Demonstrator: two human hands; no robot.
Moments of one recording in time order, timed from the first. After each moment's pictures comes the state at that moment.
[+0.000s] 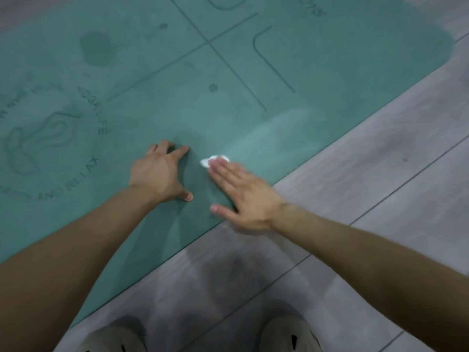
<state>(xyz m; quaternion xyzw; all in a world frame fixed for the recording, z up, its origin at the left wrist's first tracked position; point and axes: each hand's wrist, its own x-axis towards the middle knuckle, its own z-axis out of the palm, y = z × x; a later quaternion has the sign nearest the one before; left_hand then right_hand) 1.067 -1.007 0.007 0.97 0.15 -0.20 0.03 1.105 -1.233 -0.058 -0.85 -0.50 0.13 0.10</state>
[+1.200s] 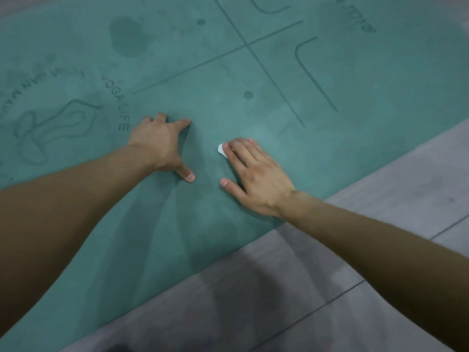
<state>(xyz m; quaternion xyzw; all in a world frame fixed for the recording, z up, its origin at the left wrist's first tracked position) 1.120 -0.930 0.006 0.95 0.18 -0.25 0.01 1.165 -1.164 -0.065 -0.86 -0.49 0.04 0.09</state>
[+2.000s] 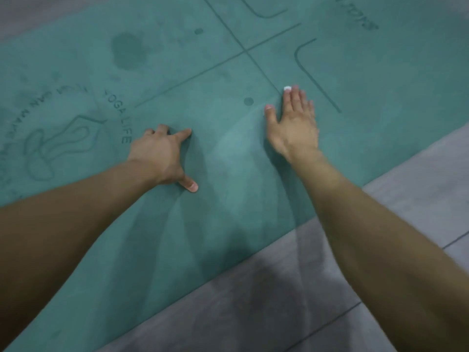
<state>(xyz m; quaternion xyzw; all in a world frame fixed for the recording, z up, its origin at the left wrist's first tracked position) 1.119 -0.931 0.009 0.95 0.18 -0.25 -0.02 1.268 -1.149 -0.059 -0.98 -0.14 0.08 0.11</state>
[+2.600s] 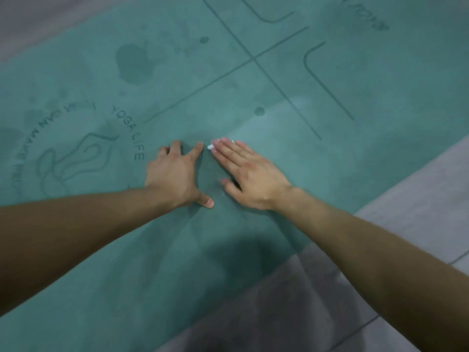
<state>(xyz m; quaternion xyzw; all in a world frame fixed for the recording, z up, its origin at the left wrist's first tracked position) 1.116 -0.928 0.009 0.95 0.17 -0.25 -0.02 1.192 -1.104 -0.072 -0.84 -0.52 0.07 0.10</state>
